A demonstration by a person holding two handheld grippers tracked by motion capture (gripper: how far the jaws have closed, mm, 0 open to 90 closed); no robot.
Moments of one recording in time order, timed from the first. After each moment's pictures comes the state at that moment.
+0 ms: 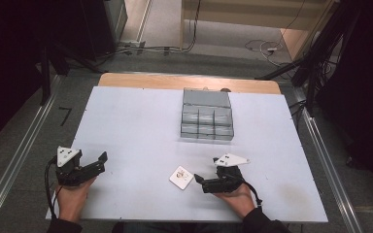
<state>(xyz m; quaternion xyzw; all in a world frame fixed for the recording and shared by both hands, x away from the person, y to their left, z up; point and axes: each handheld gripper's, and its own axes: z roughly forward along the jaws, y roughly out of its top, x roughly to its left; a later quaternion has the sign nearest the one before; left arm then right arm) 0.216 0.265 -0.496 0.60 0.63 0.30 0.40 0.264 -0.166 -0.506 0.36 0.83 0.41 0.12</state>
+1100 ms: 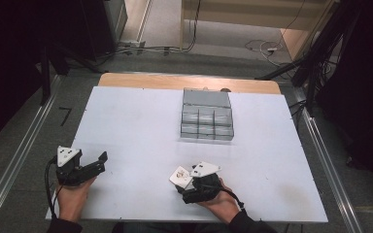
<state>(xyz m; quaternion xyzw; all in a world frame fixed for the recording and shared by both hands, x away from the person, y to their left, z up) 0.217 0.264 -0.495 0.60 0.63 0.30 0.40 0.243 -0.112 -0.515 0.29 0.88 0.37 0.13</state>
